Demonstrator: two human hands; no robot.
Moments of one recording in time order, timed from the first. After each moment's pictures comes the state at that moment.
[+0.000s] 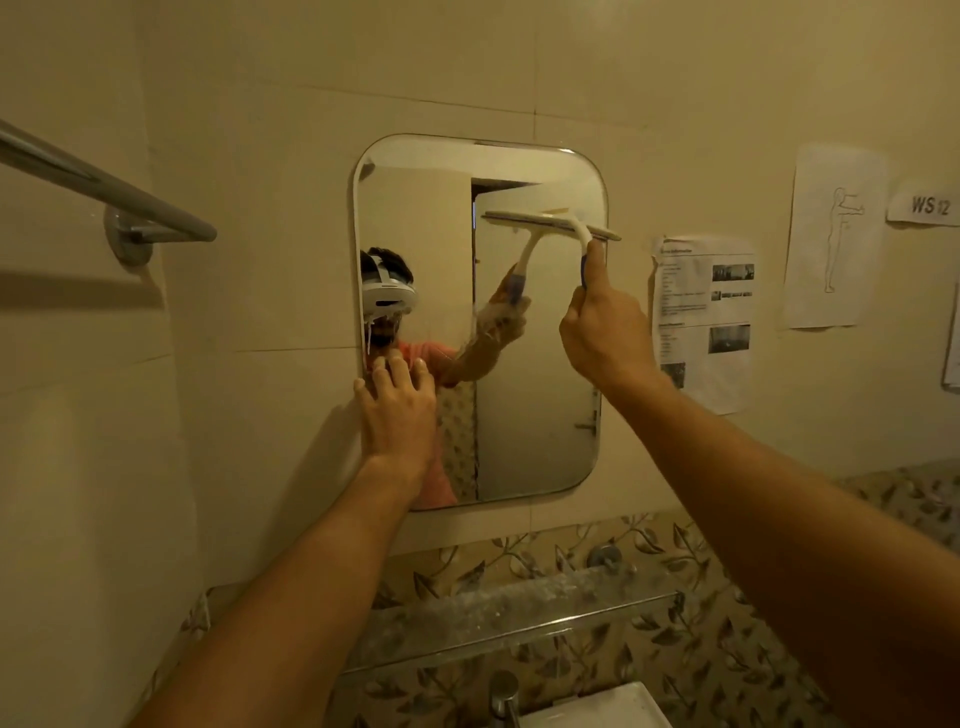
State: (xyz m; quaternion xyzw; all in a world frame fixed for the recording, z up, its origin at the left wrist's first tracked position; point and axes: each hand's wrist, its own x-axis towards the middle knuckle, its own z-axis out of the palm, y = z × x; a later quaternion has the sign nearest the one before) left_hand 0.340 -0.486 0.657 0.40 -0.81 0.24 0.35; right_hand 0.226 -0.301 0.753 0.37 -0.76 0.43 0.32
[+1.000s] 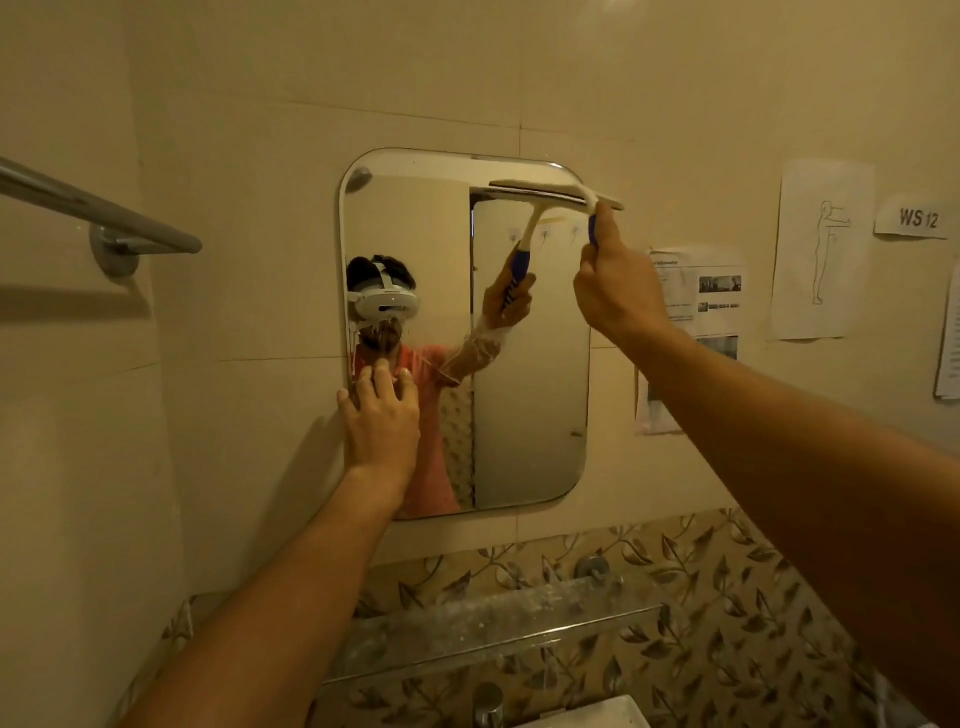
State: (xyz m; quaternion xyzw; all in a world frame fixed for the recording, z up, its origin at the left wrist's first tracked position) left_hand 0.342 -0.477 0.660 0.41 -0.81 0.24 0.35; right_hand 0.196 -0.280 0.807 0.40 -0.73 0.44 0.34
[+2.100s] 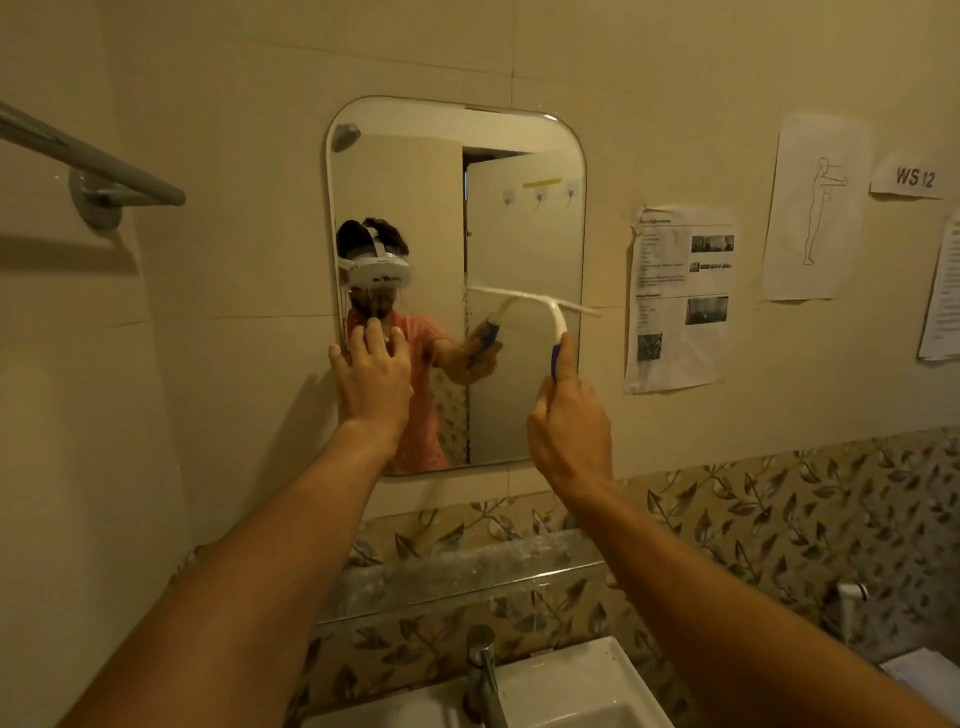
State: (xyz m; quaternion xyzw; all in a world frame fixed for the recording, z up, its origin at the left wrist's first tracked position) left_hand 0.344 -0.476 0.656 0.40 -0.81 0.23 0.35; right_hand 0.251 -0.286 0.630 0.34 -0.77 0.47 0.25
